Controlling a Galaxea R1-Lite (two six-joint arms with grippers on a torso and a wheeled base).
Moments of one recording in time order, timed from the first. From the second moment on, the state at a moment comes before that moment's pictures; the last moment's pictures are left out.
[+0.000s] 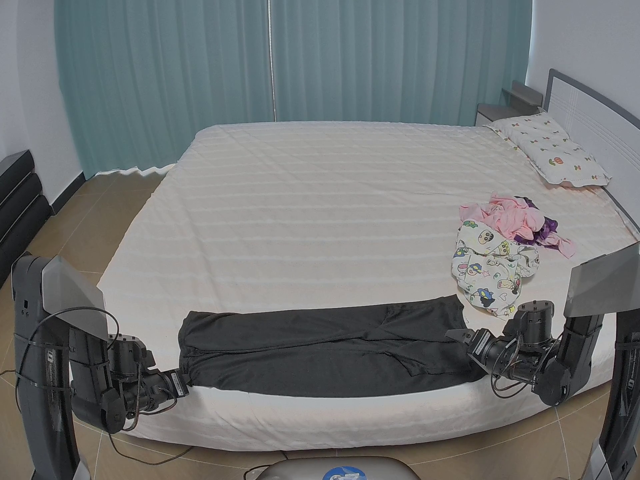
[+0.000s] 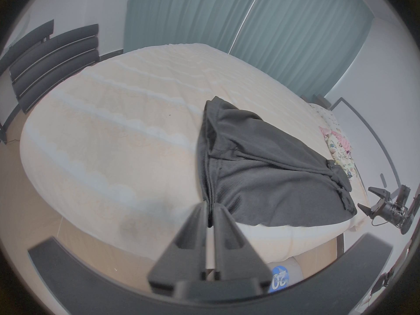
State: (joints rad) left arm -0.01 2.45 -0.24 -1.47 -0.15 -0.37; right arm 0.20 2.29 -0.36 -1.35 0.13 0.82
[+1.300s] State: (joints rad) left arm 0.03 2.41 -0.21 -1.42 -0.09 -0.30; right arm 0.17 2.29 -0.34 -1.35 0.13 0.81
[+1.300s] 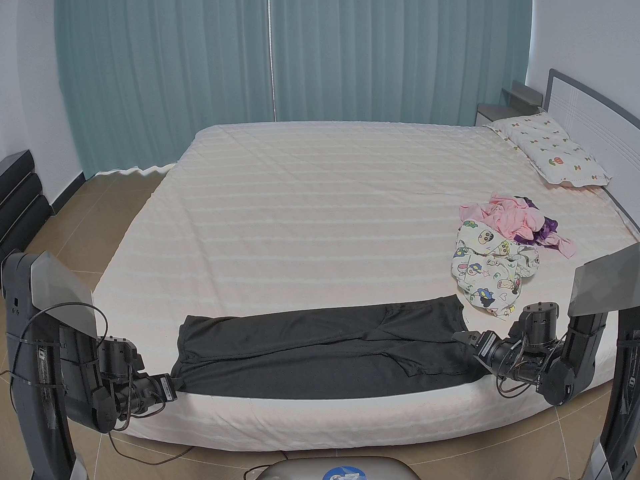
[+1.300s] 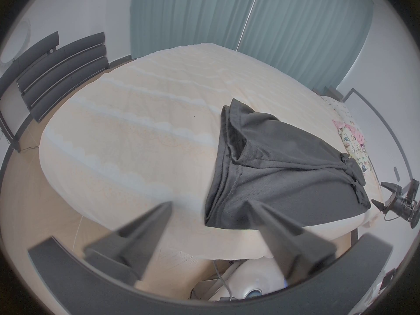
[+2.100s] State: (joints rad) left arm 0.02 2.33 -0.29 -1.45 -0.12 -0.46; right arm 0.17 2.30 -0.35 -1.35 0.13 0.81
